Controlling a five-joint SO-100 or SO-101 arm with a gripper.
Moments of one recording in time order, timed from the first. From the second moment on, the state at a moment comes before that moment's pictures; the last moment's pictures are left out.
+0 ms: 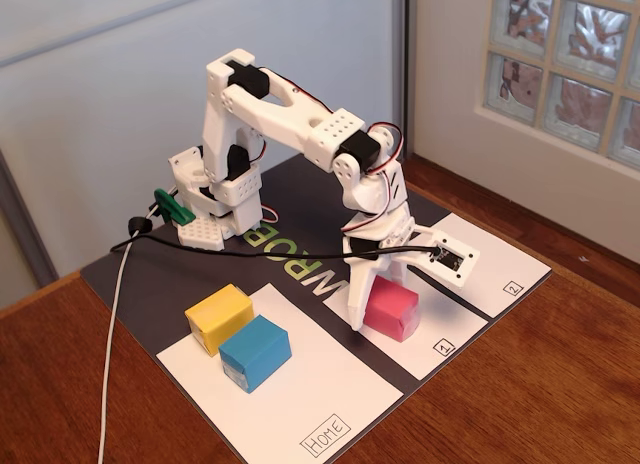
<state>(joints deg) -9.8 77.2 91.3 53.1 84.0</state>
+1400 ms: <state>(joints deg) -9.8 85.9 91.3 58.8 87.6</state>
